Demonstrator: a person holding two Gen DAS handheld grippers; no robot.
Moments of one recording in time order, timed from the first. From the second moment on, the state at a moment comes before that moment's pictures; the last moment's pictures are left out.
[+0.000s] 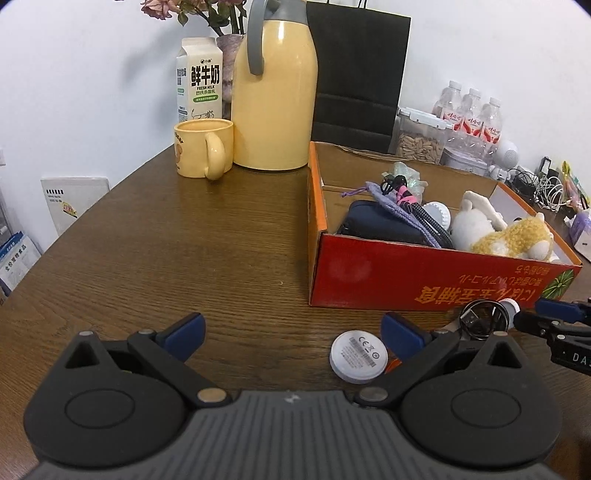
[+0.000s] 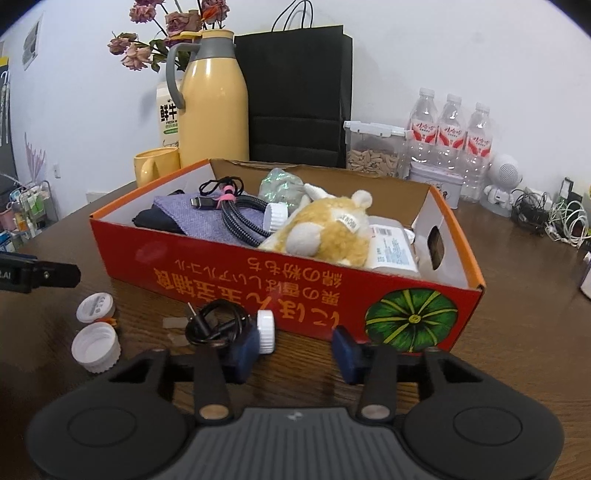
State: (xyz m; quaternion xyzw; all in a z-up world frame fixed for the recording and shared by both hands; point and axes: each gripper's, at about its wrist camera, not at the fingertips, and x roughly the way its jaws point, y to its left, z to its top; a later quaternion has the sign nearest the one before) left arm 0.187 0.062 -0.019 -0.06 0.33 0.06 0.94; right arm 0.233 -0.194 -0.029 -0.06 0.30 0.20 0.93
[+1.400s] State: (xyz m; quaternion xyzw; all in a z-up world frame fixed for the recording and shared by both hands) left arm 0.203 0.028 -0.045 -0.03 0.35 0.06 0.93; right arm 0.225 -0.210 -0.029 -0.03 0.27 0.20 0.94
